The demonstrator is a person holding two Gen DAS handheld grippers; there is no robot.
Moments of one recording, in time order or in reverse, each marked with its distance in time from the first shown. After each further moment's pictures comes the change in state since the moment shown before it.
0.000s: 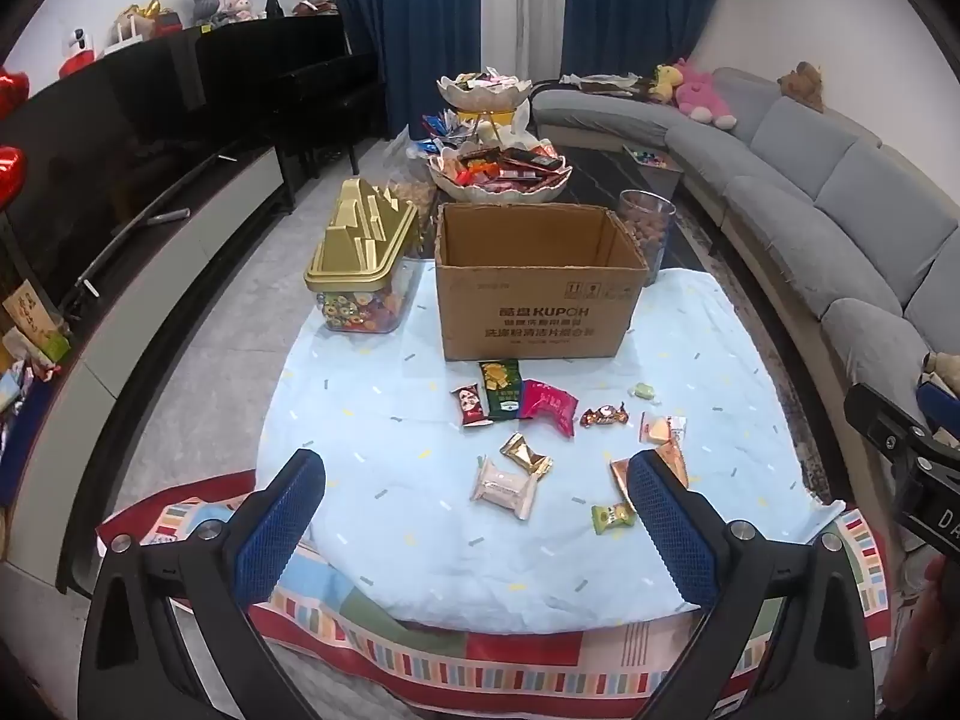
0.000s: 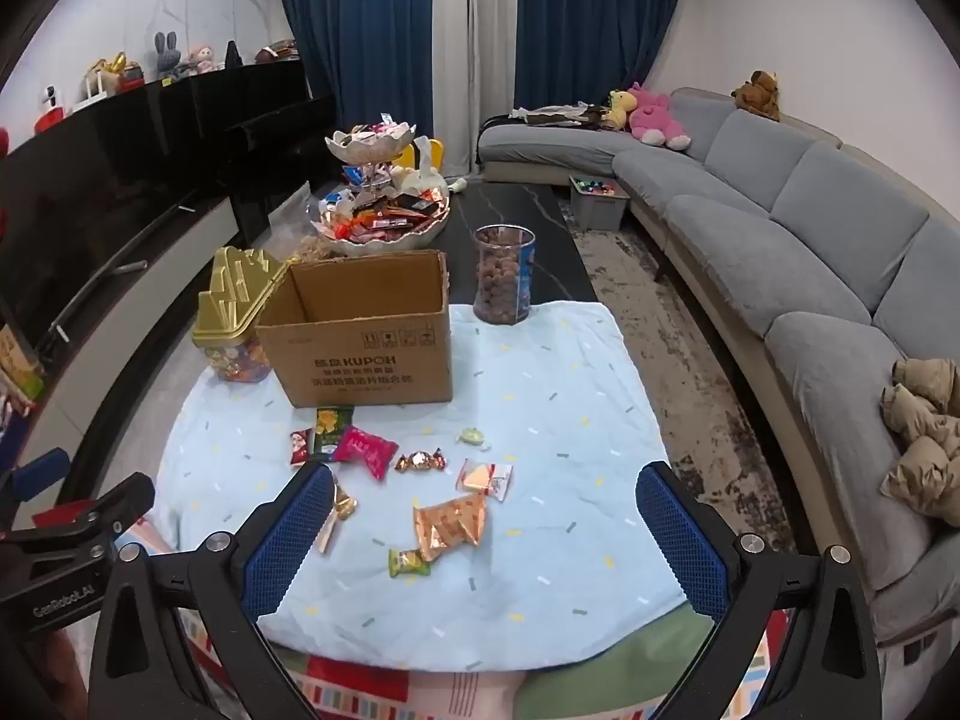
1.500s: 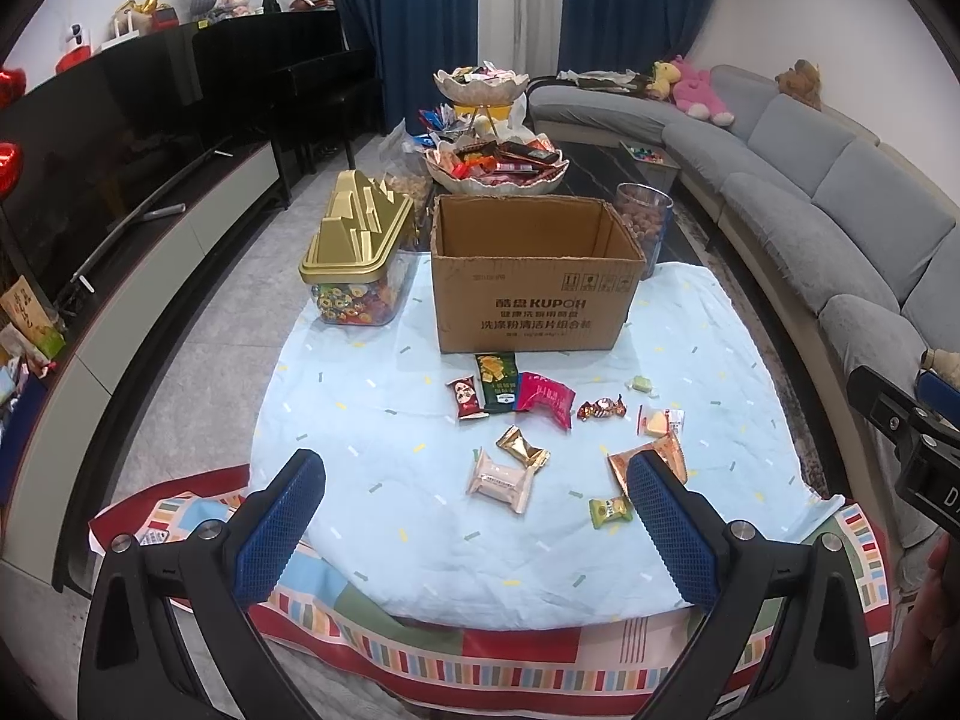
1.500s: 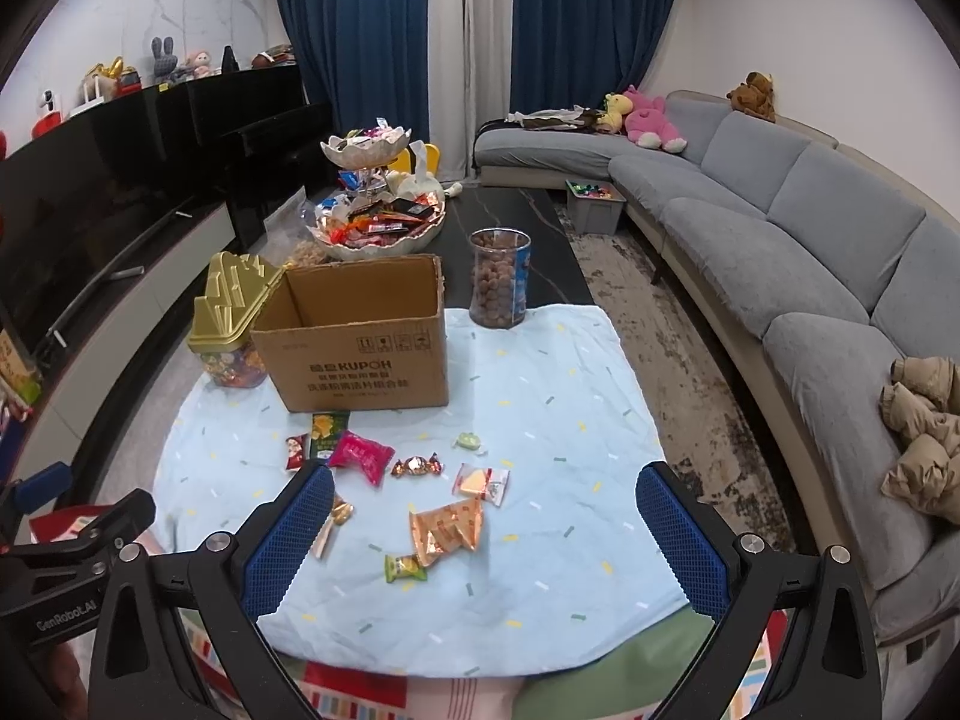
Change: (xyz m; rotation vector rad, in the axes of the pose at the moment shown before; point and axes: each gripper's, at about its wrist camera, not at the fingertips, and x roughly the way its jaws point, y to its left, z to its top) left arm 0.004 0.004 -0.002 -0.010 0.017 -0.025; right arm -0.002 0.000 -0.002 0.004 -0.022 -0.004
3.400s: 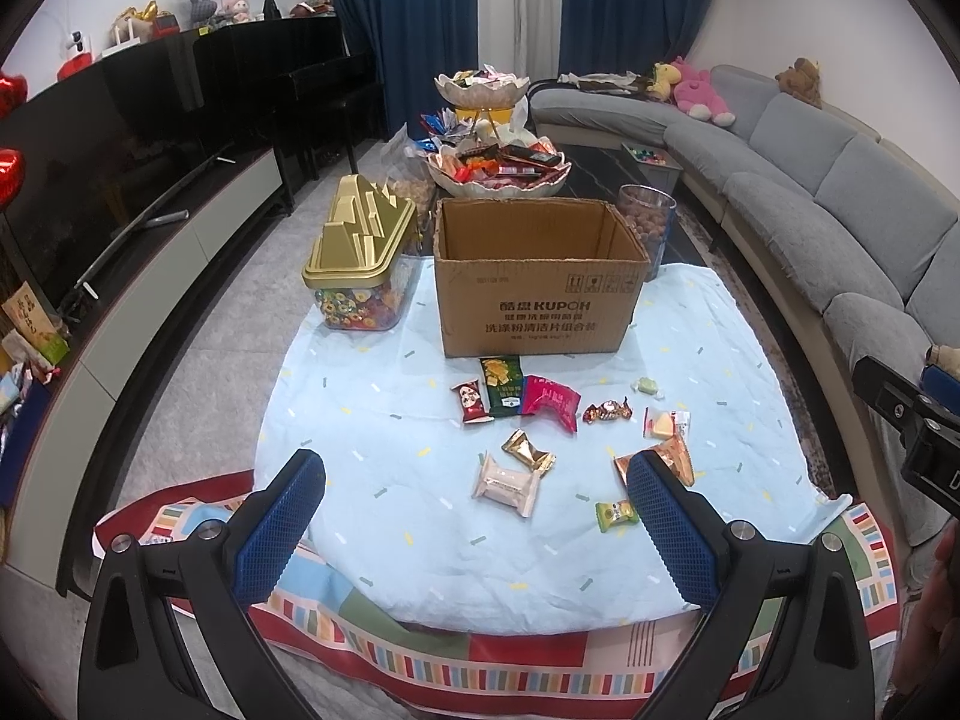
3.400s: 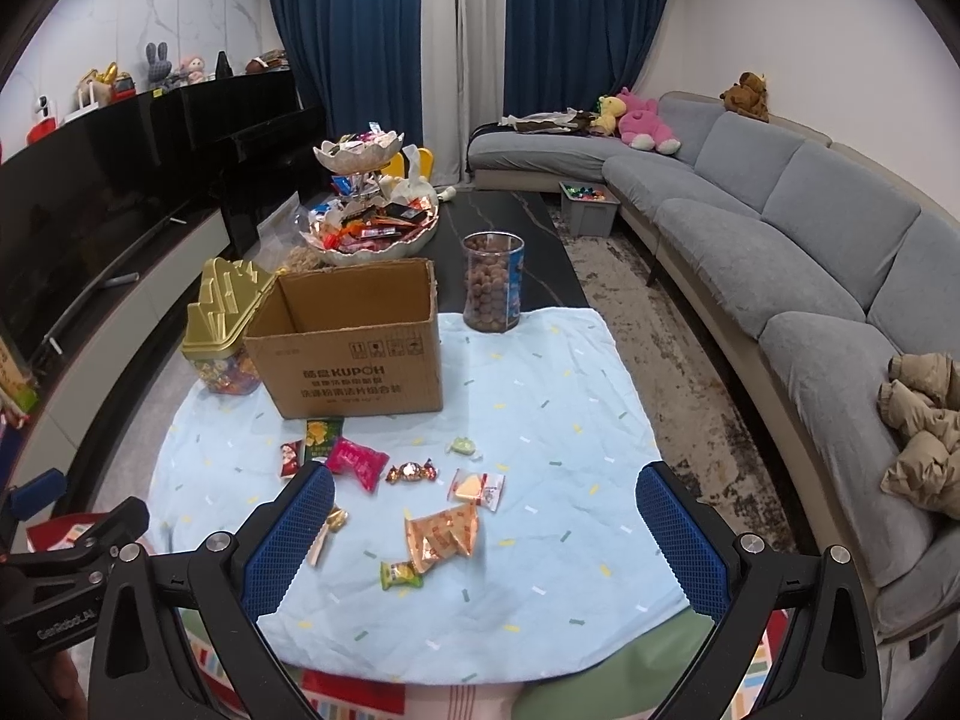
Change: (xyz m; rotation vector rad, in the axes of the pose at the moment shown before) left arm 0.000 0.005 0.000 0.009 -0.014 0.016; right arm 0.008 -0.002 -0.001 0.009 -0.007 -0.013
